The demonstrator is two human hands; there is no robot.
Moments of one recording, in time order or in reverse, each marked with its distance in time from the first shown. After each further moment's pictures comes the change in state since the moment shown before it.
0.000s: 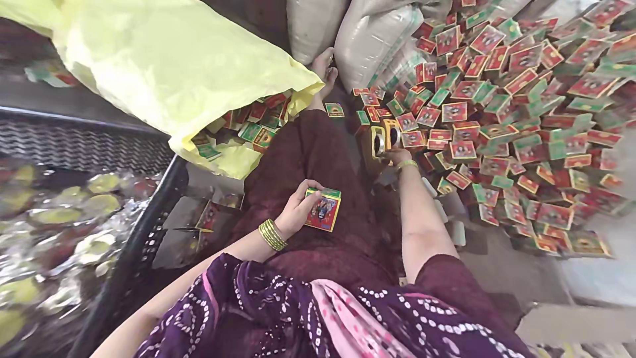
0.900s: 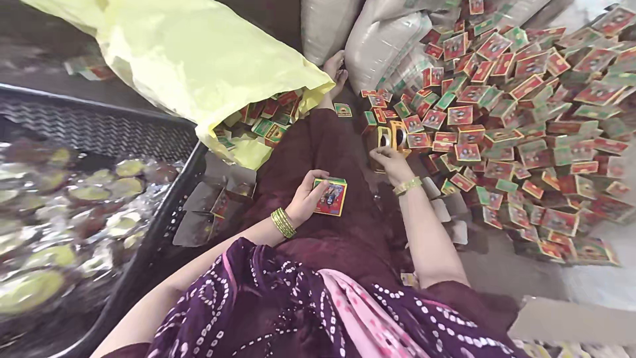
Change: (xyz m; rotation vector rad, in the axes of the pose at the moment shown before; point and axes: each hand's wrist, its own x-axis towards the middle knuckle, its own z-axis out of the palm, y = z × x) left_hand -0.006 -0.001 0.005 0.037 0.111 0.043; right_hand -0.147 -0.063 -0.002 0.456 -0.175 -0.334
